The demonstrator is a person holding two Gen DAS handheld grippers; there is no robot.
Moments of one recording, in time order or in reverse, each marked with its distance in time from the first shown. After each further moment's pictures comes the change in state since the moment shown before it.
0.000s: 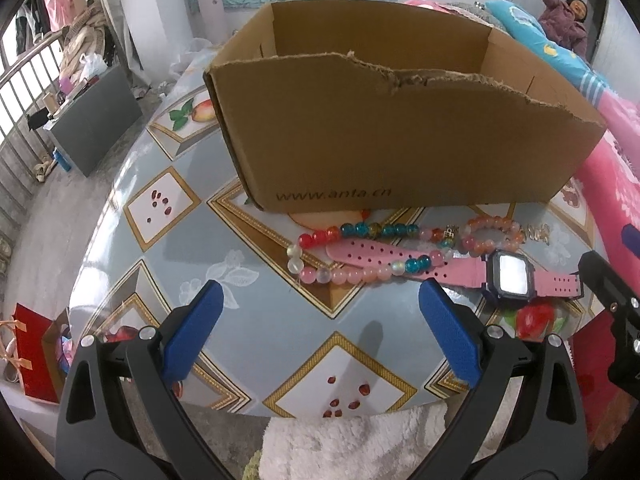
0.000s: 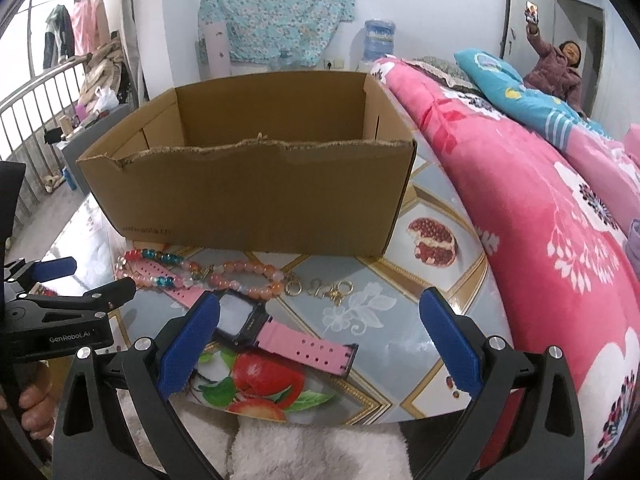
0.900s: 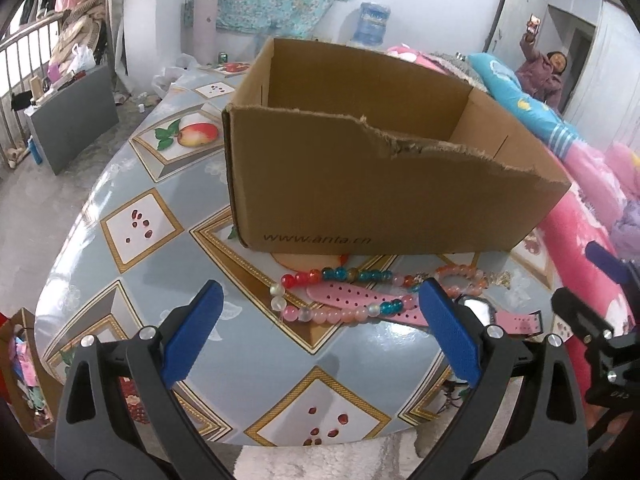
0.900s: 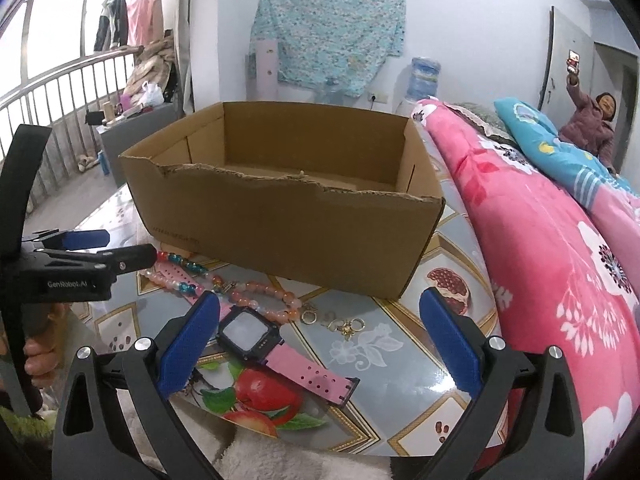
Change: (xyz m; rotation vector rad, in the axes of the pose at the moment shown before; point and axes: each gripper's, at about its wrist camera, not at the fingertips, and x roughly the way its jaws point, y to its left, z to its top) left arm -0.007 0.029 0.002 -0.096 -0.149 -0.179; right arm -0.015 0.004 0.004 -0.148 -0.117 0.111
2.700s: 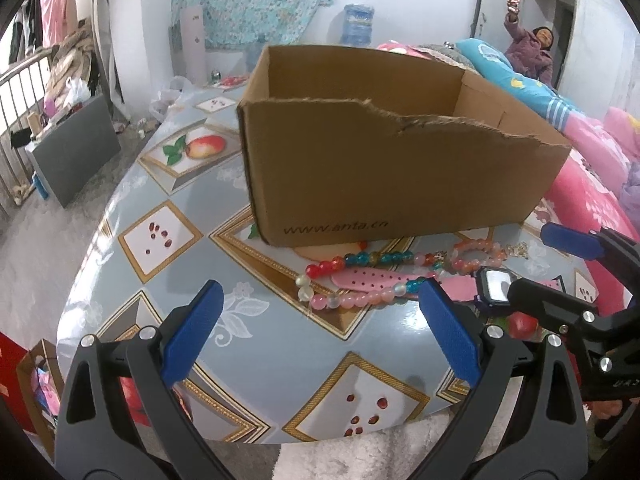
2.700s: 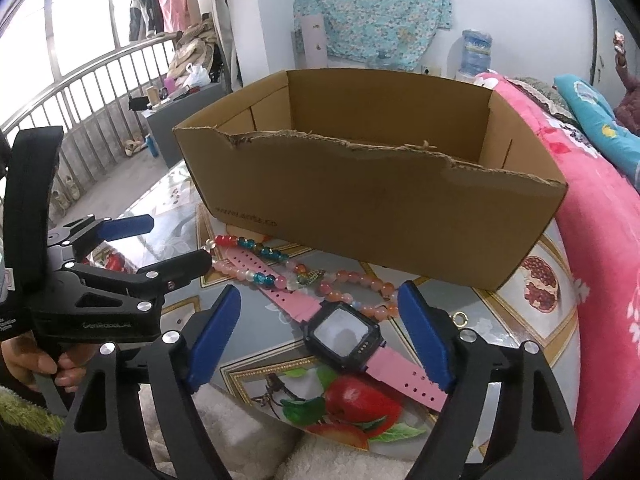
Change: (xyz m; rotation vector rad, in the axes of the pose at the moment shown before) left arm -0.007 -0.003 -0.013 0.131 -0.027 0.050; right arm 0.030 0.039 0.002 -0.002 0.112 0.205
